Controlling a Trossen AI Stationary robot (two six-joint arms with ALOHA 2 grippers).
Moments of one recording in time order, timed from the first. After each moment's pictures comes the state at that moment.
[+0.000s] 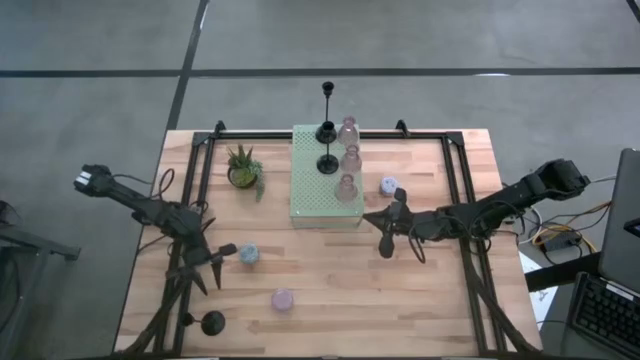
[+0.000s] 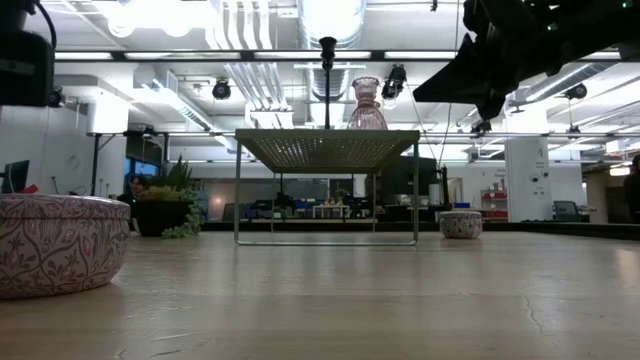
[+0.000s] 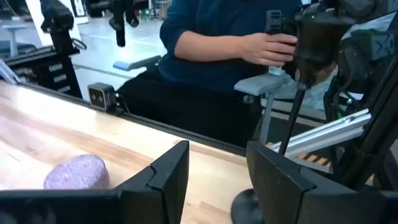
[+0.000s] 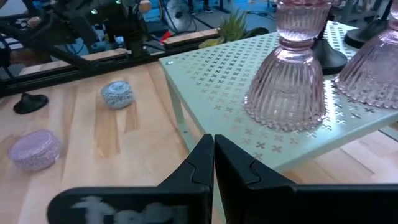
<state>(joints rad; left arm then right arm) -0.41 0.40 0.06 0.06 0.72 0.15 0.28 1.18 0.46 0.37 0.58 0.33</state>
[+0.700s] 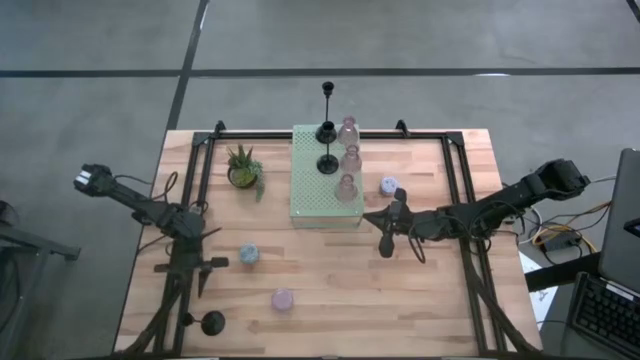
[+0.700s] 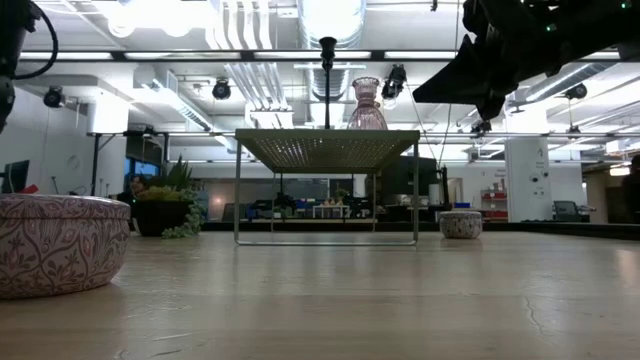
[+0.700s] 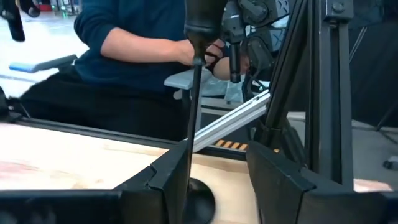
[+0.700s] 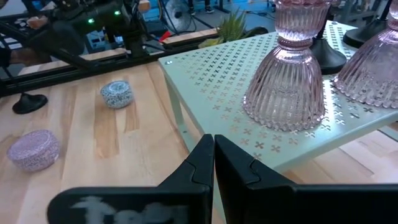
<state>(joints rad) -0.42 0.42 0.01 0.05 1.03 0.19 0.28 1.18 0.46 0.37 0.58 0.33</state>
